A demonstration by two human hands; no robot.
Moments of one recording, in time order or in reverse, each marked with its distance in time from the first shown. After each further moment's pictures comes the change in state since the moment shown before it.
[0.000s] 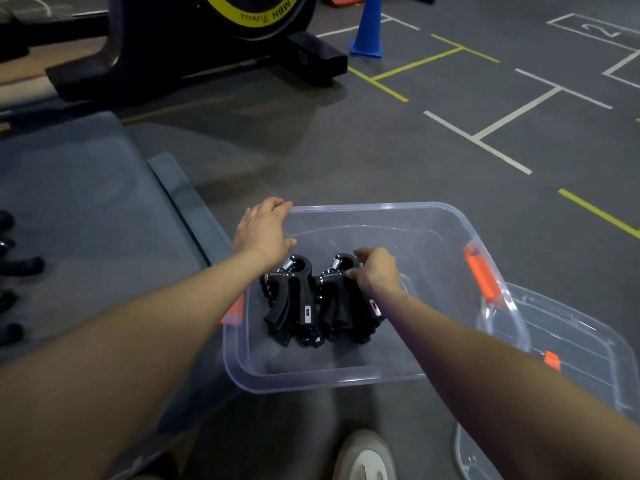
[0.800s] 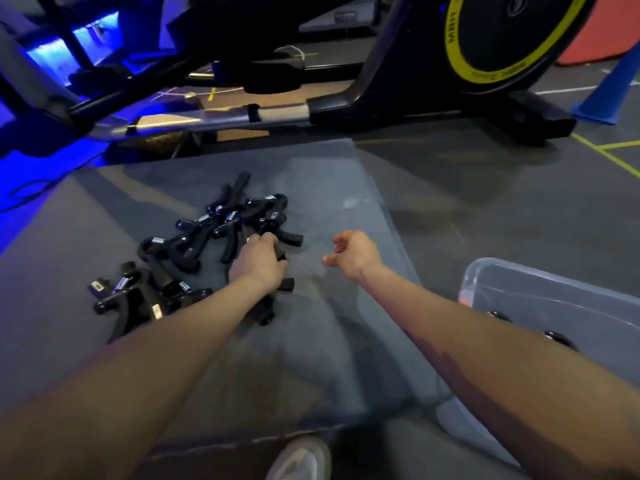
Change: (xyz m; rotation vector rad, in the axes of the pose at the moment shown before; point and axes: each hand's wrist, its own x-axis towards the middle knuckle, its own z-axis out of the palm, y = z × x) left_hand -0.167 -0.253 -0.137 -0.079 0.158 -0.743; right_hand -0.135 -0.242 0.220 -0.094 -0.479 -0.540
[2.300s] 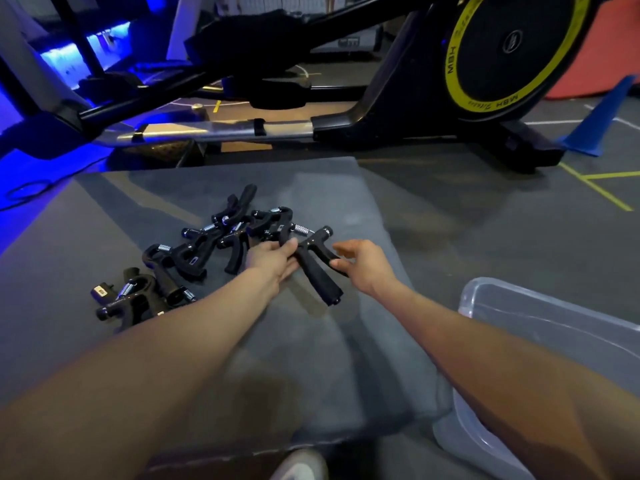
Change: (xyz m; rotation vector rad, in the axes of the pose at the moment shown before) left_hand 0.007 0.021 -0.010 -1.399 -0.041 -0.419; right_hand -0.015 -0.015 -0.013 -0.165 0.024 -0.233
